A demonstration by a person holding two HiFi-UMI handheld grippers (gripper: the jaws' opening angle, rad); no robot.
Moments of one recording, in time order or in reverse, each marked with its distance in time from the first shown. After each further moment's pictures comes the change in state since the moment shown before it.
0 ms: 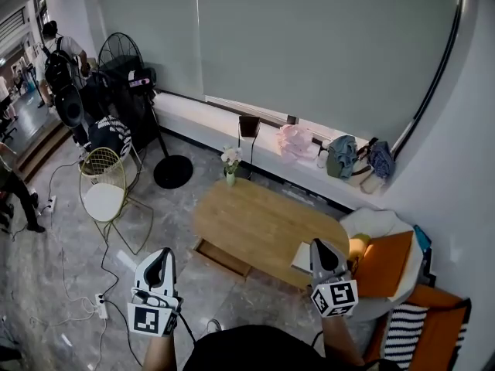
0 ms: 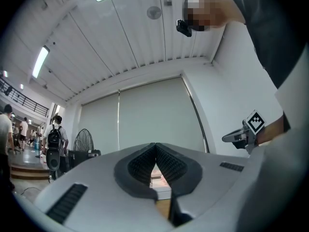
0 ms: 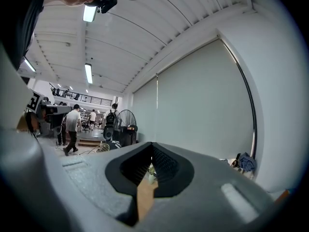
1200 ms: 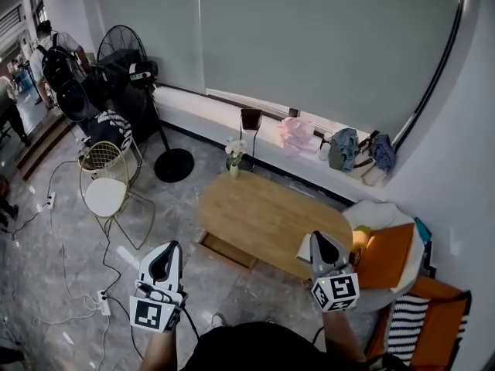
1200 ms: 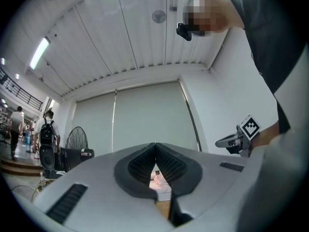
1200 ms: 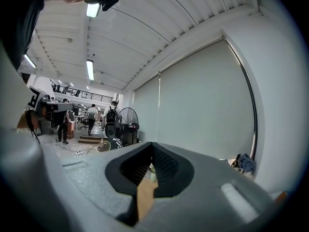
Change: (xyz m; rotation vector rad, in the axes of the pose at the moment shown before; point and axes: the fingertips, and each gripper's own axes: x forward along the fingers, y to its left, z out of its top) left arm -0.002 0.012 0.019 -0.028 -0.027 -0.088; right arm 0.006 0.037 0.007 -0.022 0.027 -0.008
